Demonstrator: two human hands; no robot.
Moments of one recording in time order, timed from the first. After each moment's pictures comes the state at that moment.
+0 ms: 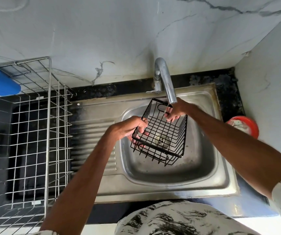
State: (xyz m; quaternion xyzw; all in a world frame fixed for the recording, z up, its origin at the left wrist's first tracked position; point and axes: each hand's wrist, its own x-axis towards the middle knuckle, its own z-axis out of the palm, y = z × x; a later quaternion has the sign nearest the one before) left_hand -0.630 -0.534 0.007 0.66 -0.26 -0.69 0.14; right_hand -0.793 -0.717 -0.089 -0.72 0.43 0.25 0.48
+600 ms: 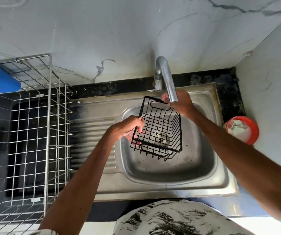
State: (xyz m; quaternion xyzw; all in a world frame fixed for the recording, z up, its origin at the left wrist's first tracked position) left_hand -0.629 -0.528 0.002 0.69 -0.24 -0.67 0.16; right_hand -0.797 -0.705 -0.093 -0.71 0.47 -0.13 0.51
